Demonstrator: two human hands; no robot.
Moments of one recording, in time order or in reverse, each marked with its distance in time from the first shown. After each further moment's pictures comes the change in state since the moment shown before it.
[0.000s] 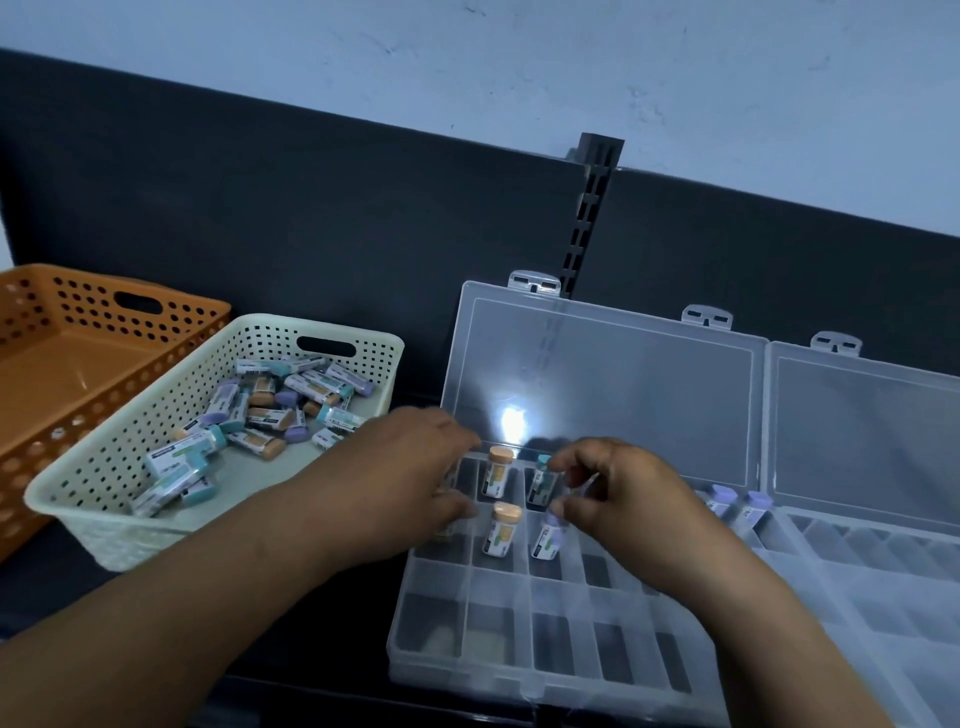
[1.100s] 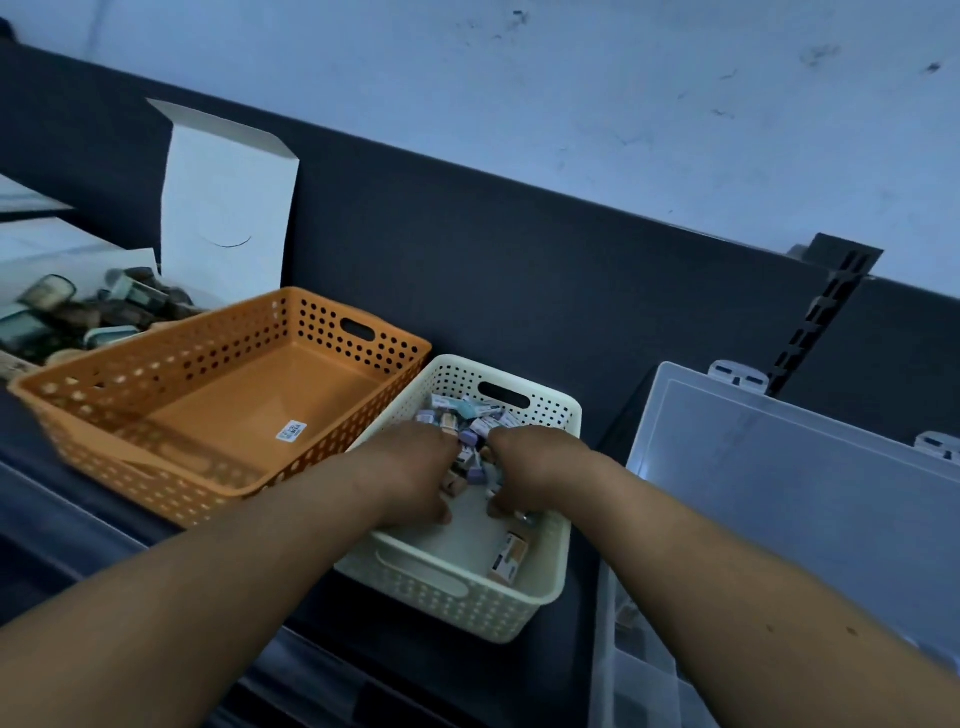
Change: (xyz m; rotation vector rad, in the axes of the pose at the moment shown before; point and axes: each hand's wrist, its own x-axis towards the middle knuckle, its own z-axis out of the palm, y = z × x) left_hand -0.038 -0.150 -0.012 0.142 -0.224 -0.385; right_hand 0.143 -0.171 0.115 -0.765 -0.421 -0.372
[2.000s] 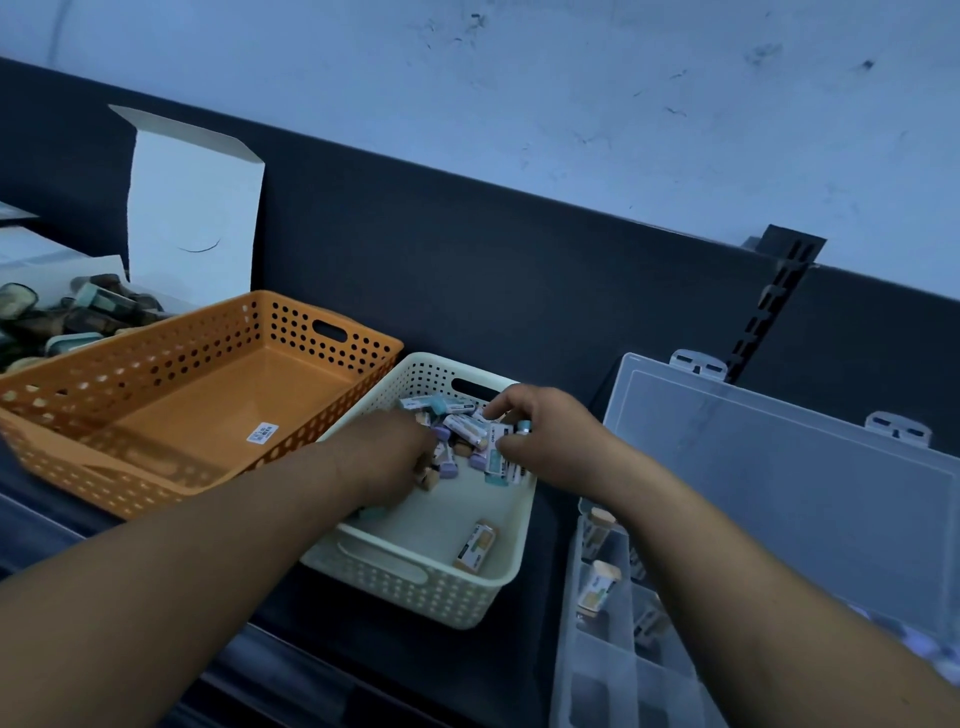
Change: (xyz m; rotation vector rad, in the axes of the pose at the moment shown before) left_hand 0.002 0.007 -0.009 0.068 0.028 -0.024; right_hand -0.043 0.038 -0.003 0.770 0.367 -0.019
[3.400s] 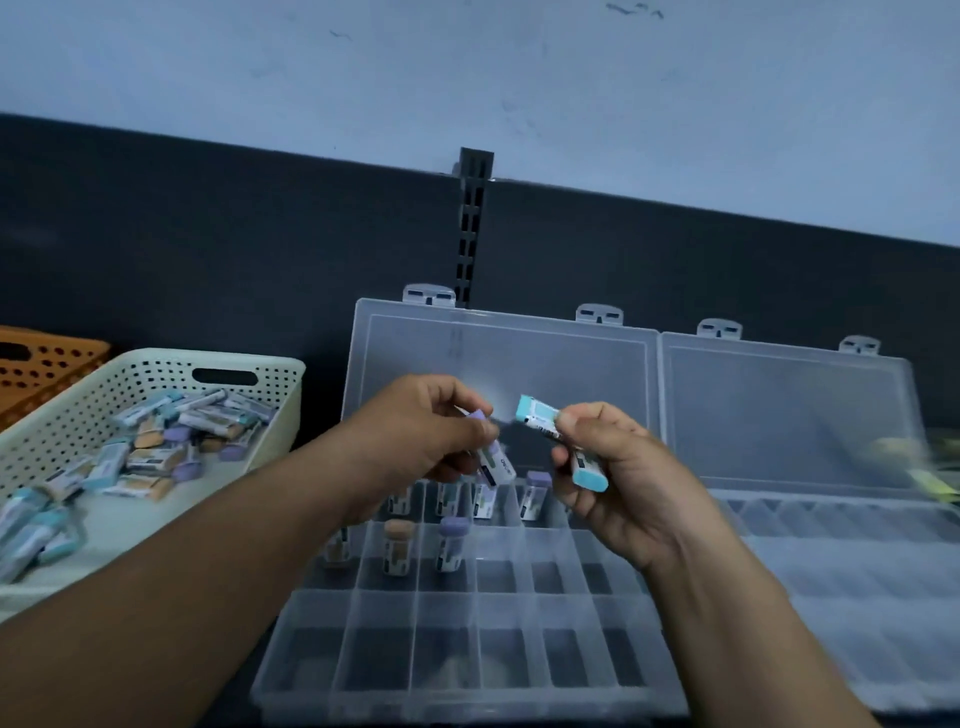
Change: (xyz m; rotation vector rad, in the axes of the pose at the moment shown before) left_hand -0.002 0.233 -0.049 -1.374 -0.105 0.192; right_hand -0.198 0.117 -0.089 1.396 0.539 0.420
